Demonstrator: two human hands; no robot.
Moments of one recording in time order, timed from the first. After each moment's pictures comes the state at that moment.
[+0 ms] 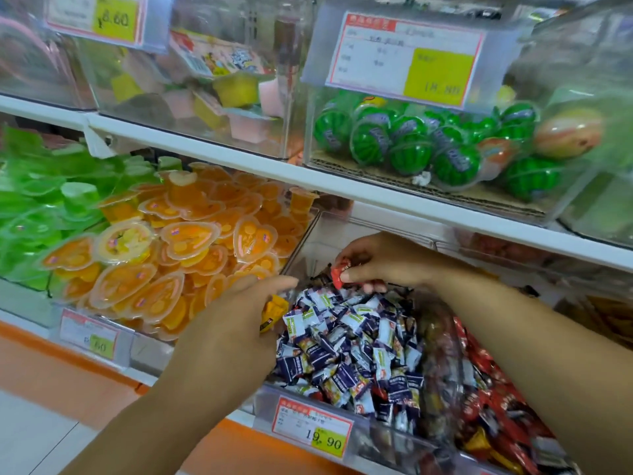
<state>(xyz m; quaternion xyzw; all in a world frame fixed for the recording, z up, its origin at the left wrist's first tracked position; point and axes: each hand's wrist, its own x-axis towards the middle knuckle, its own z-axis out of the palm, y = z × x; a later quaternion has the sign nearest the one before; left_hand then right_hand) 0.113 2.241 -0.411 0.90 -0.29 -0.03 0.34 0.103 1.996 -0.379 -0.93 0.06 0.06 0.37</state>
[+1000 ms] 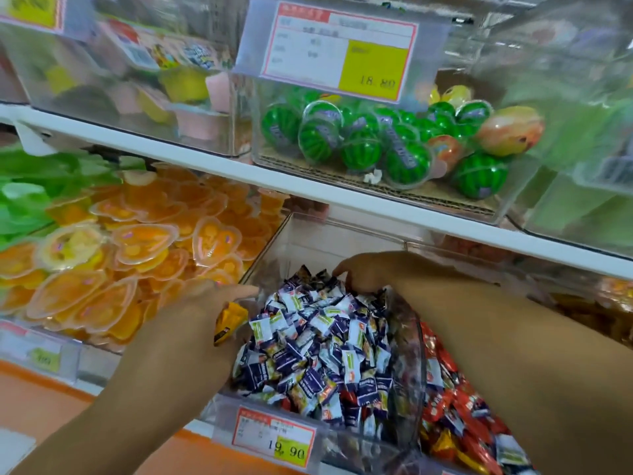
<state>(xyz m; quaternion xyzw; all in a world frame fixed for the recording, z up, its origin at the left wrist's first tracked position) 0.111 2.239 -0.404 0.91 -0.29 -0.01 0.29 0.150 1.943 -0.420 -0.96 0.13 0.25 -0.01</state>
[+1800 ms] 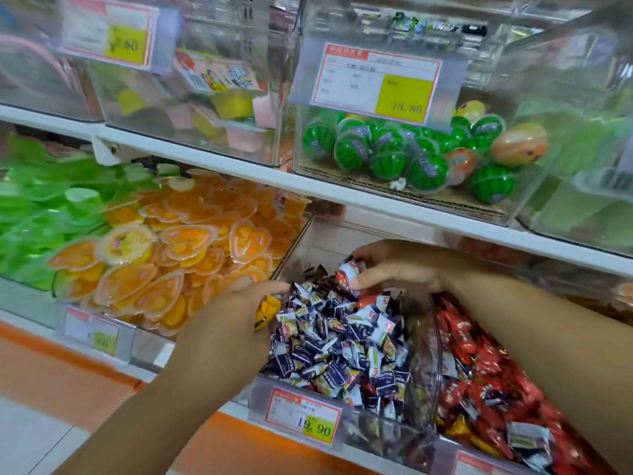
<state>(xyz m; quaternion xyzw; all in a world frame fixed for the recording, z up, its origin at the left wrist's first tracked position) 0.116 2.243 -0.420 0.91 -0.29 -0.02 0.31 0.091 1.970 -0.380 -0.84 0.05 0.16 0.51</state>
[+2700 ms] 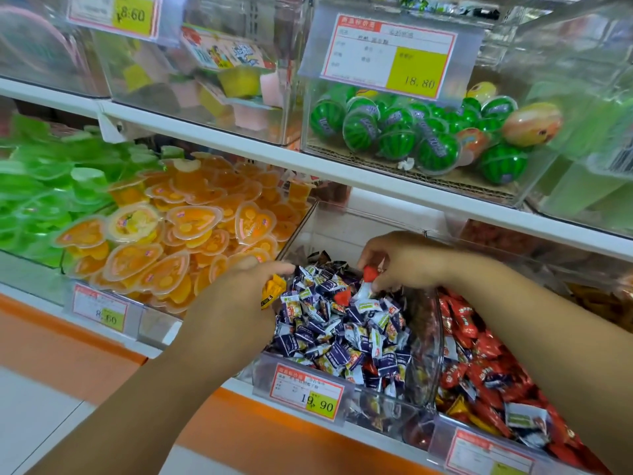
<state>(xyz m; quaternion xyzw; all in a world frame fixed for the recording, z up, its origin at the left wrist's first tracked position) 0.119 2.241 -0.423 0.91 -0.29 0.00 0.30 0.075 1.990 -0.371 -0.98 0.11 0.09 0.15</state>
